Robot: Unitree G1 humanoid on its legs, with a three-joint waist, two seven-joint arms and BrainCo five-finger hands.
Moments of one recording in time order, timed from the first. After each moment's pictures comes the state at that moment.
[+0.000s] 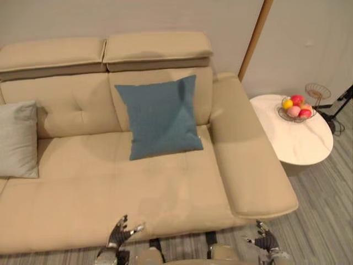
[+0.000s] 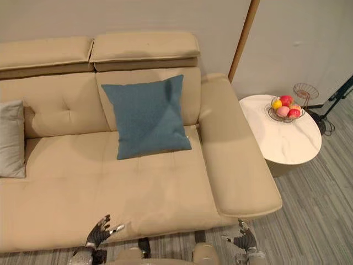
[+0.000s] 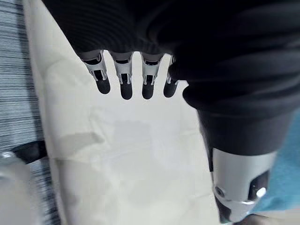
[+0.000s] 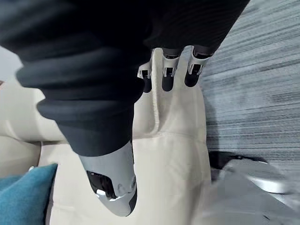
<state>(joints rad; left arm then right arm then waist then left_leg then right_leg) 0.20 0.18 0.06 0.71 0.01 -0.20 -0.02 0.20 -0.19 -0.09 0.81 -0.04 -0.18 0.00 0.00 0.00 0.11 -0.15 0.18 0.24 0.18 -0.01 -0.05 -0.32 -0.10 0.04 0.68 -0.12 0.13</state>
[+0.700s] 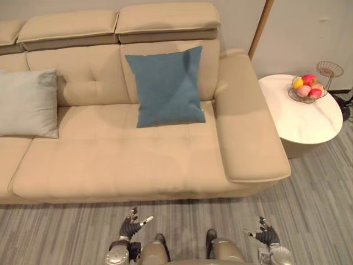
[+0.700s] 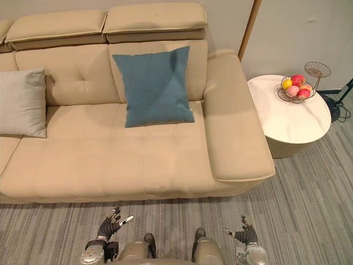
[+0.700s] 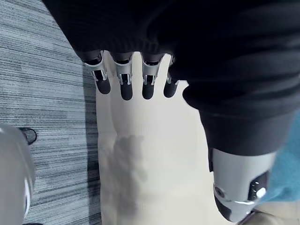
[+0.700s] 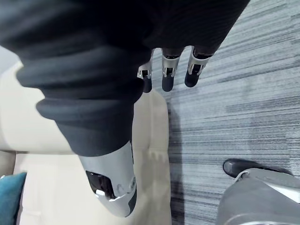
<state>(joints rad) 0.22 0.11 0.05 0.68 -0.01 -0.18 0.00 0.17 -0.19 -0.18 0.83 0.00 -0.17 -0.04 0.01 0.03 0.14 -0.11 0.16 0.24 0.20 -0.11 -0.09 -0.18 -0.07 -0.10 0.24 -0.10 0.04</state>
